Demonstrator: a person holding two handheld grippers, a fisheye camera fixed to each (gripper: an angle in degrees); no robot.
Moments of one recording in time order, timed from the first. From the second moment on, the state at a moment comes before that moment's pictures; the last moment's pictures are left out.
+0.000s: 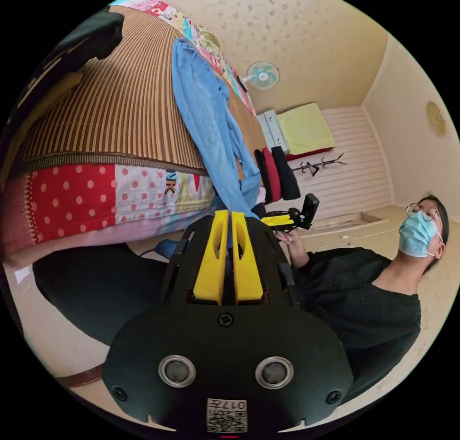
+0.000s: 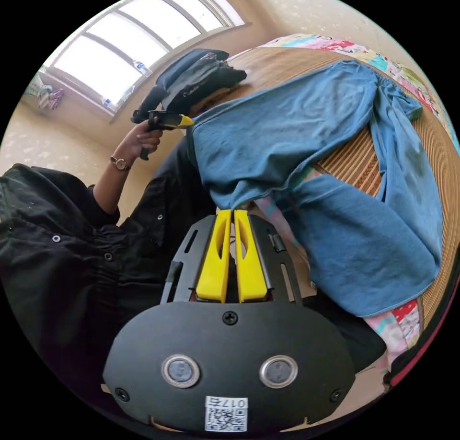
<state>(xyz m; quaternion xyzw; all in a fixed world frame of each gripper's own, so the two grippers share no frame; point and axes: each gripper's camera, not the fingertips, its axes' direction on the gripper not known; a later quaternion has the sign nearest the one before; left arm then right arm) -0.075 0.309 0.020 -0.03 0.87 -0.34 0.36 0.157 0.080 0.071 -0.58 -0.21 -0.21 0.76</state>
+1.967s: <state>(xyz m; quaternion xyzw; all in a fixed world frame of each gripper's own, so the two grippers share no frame) 0.216 0.130 -0.112 0.03 0.86 0.06 0.50 0.378 -0.204 -0.217 -0.51 0.03 -0.11 0.85</state>
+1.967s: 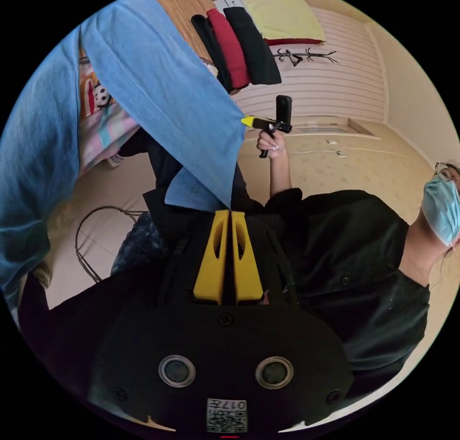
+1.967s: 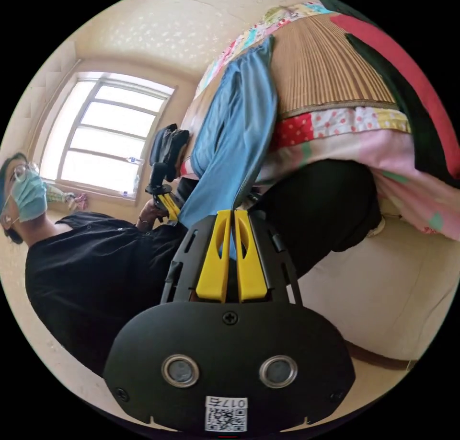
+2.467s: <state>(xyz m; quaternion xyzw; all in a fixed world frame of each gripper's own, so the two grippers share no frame) 0.228 0.147 -0.037 0.04 0.86 -0.08 0.51 0.406 -0.188 -0.202 -0.55 0.10 -0.07 0.83</state>
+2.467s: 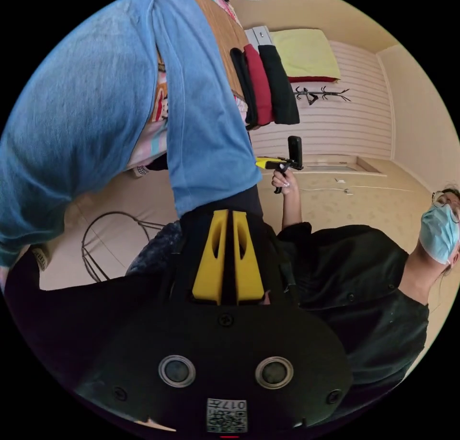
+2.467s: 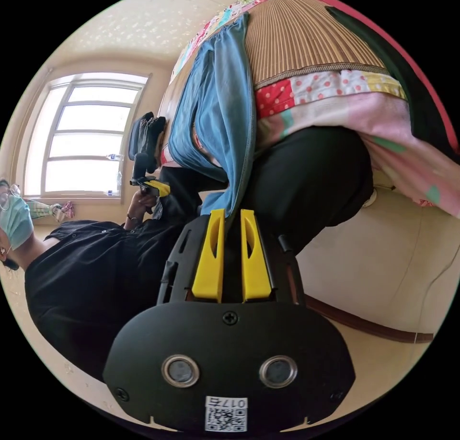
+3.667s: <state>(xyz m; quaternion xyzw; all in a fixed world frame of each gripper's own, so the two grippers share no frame) 0.267 0.068 -0.086 0.09 0.78 -0.08 0.62 0.338 -0.107 -0.066 -0.40 0.25 -0.13 0.87</state>
